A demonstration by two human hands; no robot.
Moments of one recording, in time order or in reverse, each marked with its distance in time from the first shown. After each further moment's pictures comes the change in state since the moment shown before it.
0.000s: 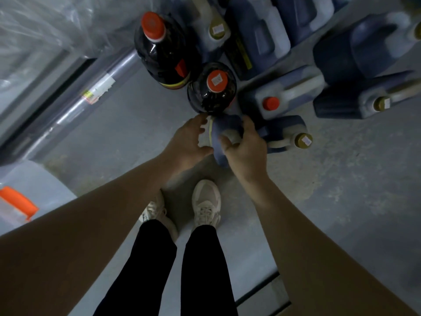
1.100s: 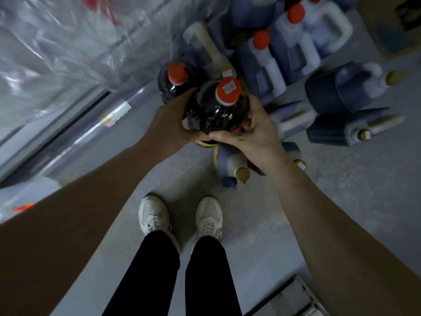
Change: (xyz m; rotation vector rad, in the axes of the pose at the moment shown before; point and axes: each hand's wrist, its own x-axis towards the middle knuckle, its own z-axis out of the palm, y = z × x) left_hand 0.011 0.030 -0.098 0.057 0.172 0.266; right_hand 0.052 -0.062 -0.047 0.477 -0.279 -0.125
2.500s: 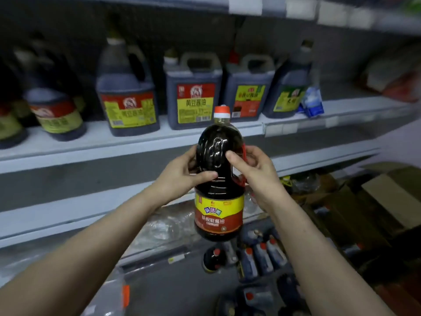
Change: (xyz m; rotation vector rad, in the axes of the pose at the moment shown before) left_hand -0.338 0.495 -0.388 -0.388 0.474 0.248; right_hand -0.343 -0.630 -0.048 0.168 -0.187 -0.536
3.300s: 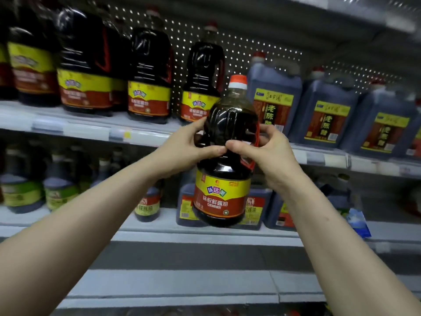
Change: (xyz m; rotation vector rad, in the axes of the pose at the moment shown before) left_hand -0.049 0.248 -0.175 0.294 0.314 0.442; right_hand 0.022 -0.271 0.130 -0.089 -0.206 -0.520
